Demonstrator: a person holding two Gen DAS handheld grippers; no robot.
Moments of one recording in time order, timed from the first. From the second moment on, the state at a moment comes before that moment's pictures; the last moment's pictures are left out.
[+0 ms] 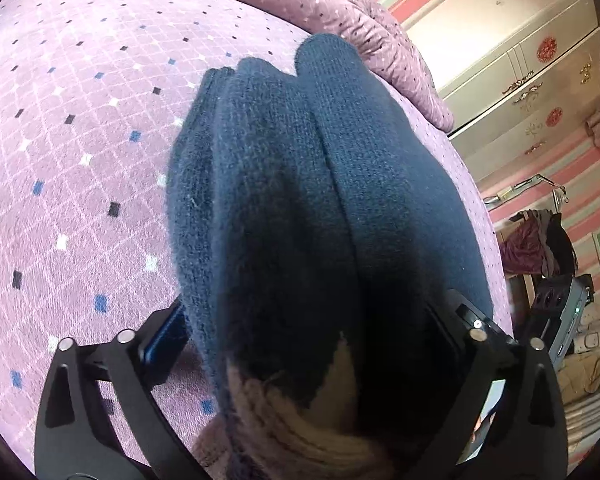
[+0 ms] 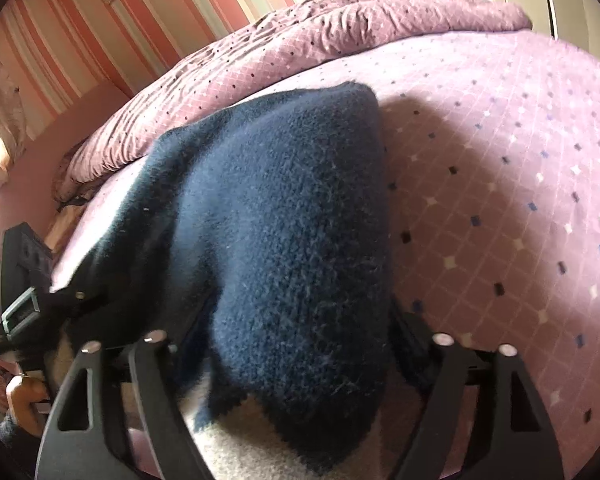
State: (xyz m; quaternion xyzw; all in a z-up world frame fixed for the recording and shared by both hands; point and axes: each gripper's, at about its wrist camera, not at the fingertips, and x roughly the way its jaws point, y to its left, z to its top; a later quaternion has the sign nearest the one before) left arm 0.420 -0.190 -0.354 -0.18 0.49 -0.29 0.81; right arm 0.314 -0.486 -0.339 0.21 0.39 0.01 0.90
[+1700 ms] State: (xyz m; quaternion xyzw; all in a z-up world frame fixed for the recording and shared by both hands) left arm 0.056 -0.044 -0.146 0.01 0.34 -0.08 0.94; right arm 0.008 -0.334 -0.148 0.08 0.29 -0.07 0.95
